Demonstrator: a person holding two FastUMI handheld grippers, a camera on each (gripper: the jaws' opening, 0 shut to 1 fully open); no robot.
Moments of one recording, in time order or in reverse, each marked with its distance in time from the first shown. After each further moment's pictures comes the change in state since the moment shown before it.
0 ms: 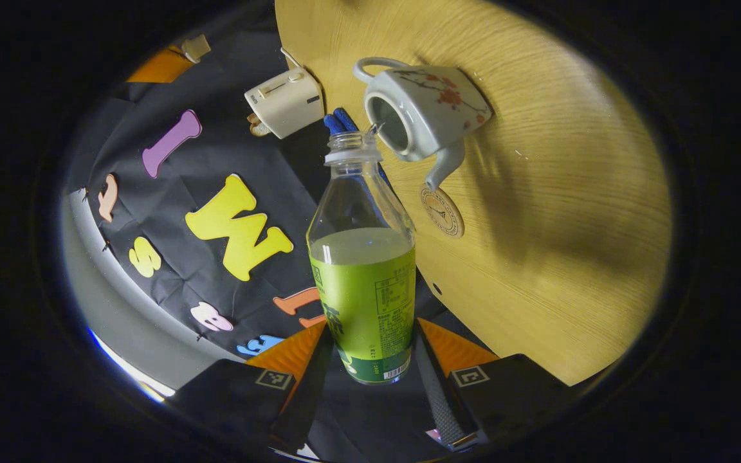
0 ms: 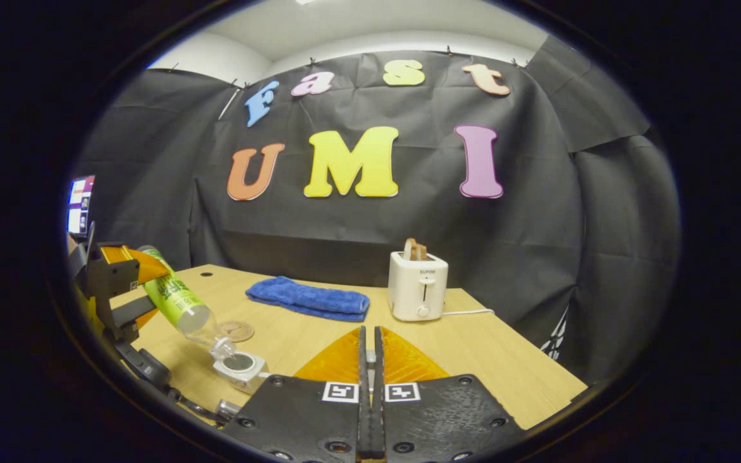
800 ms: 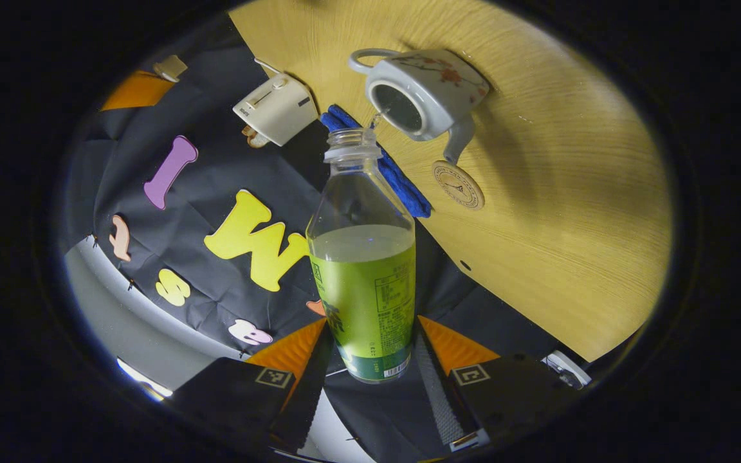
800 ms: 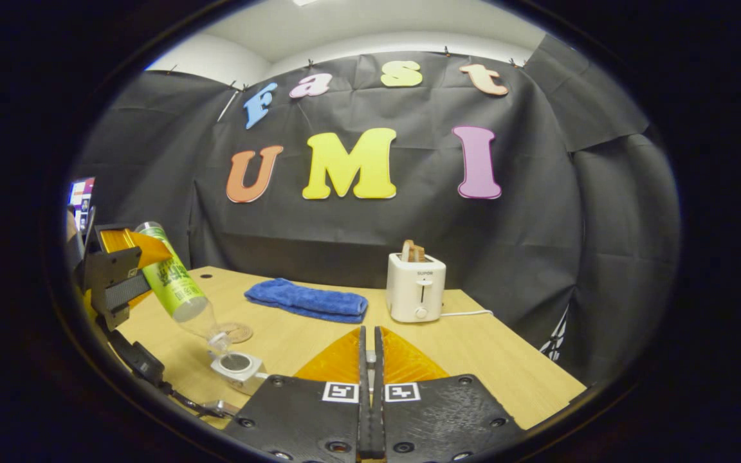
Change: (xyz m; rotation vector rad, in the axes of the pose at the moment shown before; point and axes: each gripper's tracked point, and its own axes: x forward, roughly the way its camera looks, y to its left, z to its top) left arm -0.008 0.030 -0.007 0.175 0.062 0.078; right arm 0.000 -0.006 0.002 0.005 -0.007 0.003
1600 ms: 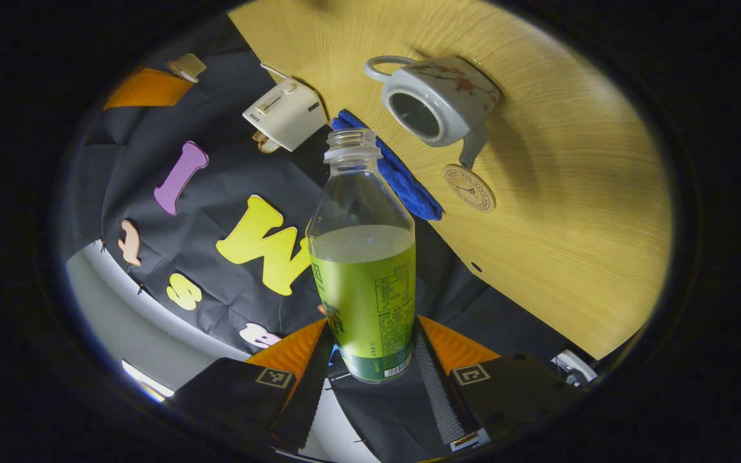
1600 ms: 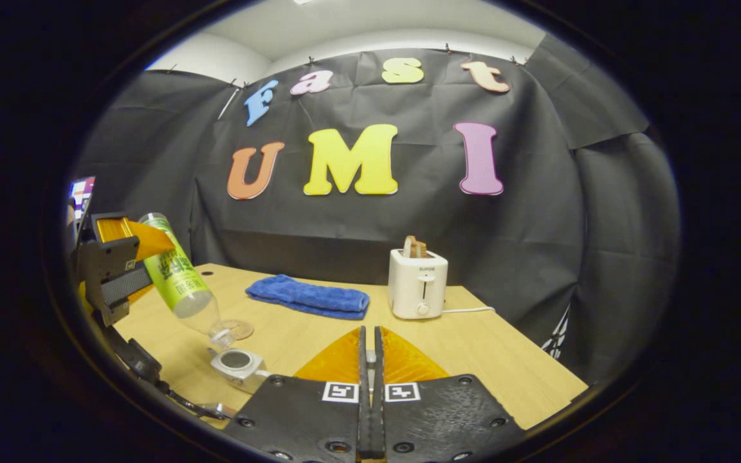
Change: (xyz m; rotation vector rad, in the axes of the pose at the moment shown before) left arm 0.002 0.001 0.012 -0.046 -0.044 0.050; right arm 0.004 0.001 -0.006 0.005 0.016 0.008
